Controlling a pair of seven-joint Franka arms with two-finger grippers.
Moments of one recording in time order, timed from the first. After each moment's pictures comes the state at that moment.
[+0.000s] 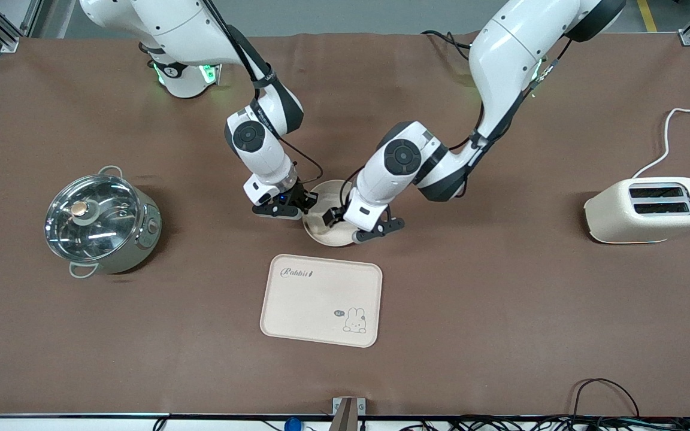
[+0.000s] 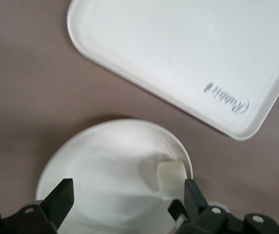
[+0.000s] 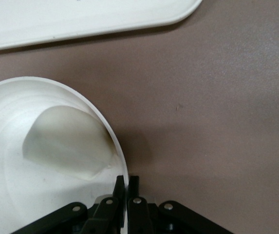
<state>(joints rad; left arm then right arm) -0.35 0.69 -0.43 -1.62 0.09 2.49 -1.05 0.64 0.50 0.06 -2.13 0.21 2.83 0.65</state>
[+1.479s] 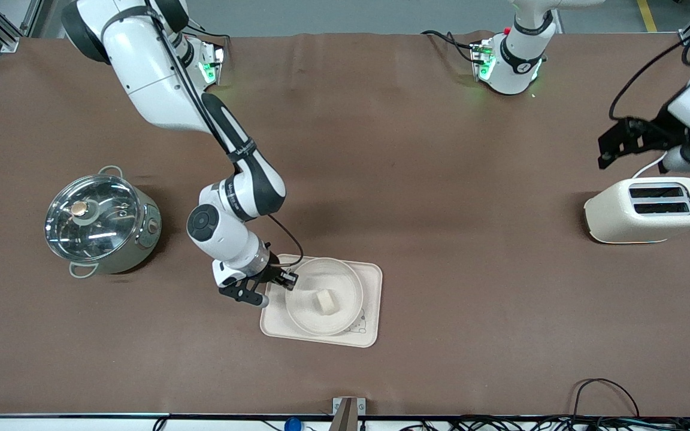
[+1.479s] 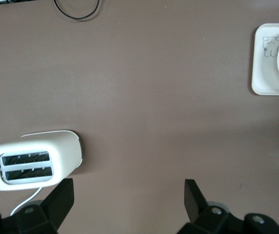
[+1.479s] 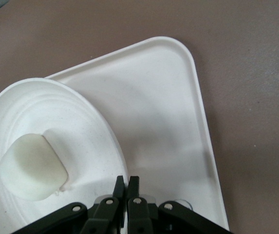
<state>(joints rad) -0.12 0.03 -0.03 -1.45 0.02 1.54 -0.03 0.40 0.83 0.06 -1.49 0.33 2.59 0.52</state>
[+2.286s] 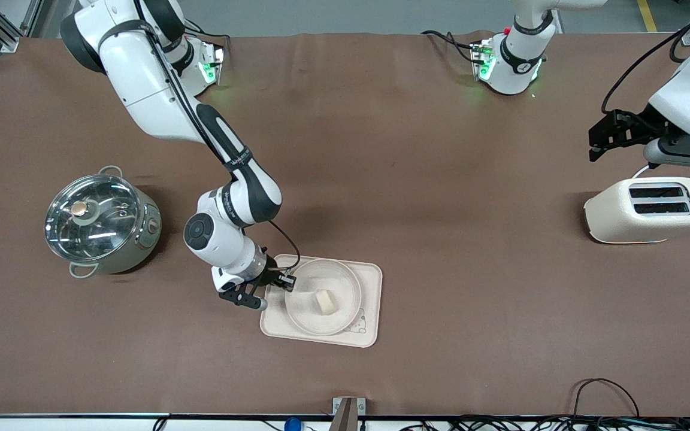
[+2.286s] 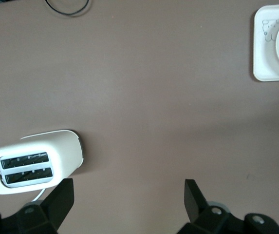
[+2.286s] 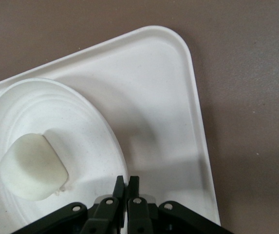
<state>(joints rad) -0.14 0.01 -0.01 -1.51 0.03 1.58 0.02 0.36 0.86 0.10 -1.49 0.33 2.61 0.46</state>
